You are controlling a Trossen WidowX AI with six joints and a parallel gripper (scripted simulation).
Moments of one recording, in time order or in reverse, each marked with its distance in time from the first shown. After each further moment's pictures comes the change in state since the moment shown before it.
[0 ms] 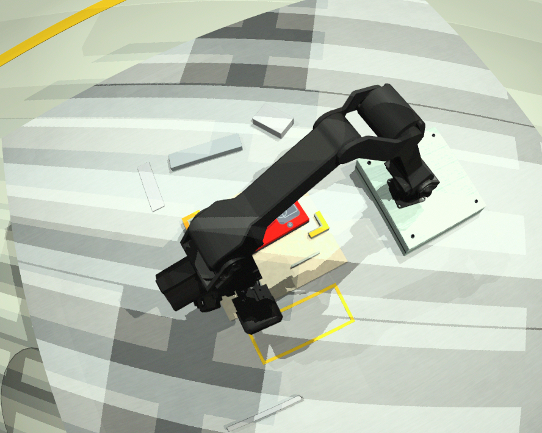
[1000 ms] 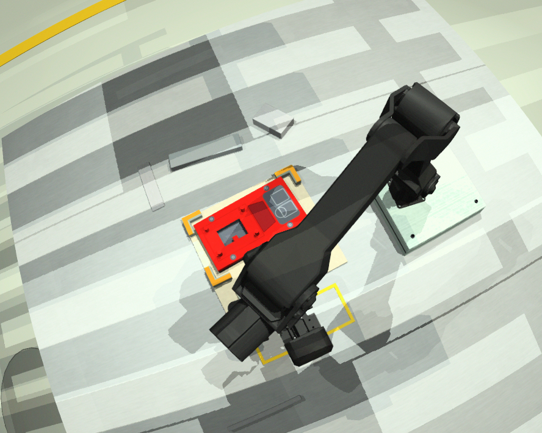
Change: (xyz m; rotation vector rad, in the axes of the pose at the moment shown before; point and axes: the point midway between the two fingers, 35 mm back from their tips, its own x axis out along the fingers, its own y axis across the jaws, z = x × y) arm -0.031 0.079 -0.044 -0.001 -0.005 0.003
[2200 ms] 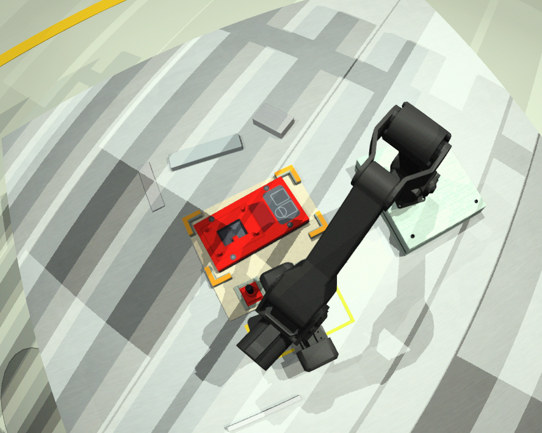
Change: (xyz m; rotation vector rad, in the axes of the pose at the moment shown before) arm 0.098 0.014 -0.011 -0.001 -0.006 0.004
